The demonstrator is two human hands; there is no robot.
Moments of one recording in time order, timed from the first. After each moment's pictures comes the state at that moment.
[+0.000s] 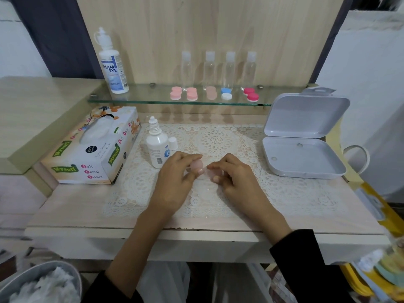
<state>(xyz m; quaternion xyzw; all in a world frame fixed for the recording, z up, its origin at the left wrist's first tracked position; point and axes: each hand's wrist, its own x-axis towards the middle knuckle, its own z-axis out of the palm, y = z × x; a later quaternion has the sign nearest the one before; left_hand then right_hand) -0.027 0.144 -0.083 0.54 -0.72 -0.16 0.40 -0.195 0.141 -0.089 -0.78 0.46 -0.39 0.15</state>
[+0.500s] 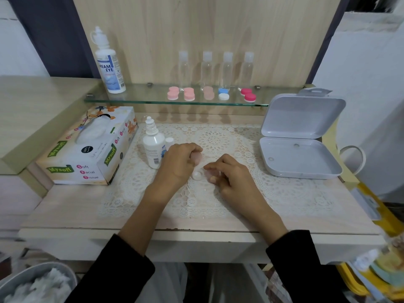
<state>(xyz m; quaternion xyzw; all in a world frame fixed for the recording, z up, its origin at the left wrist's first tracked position) -0.034 0.098 -0.072 0.58 -0.73 -0.16 0.32 -0.195 0.141 -0.090 -0.78 0.46 -0.38 0.15</state>
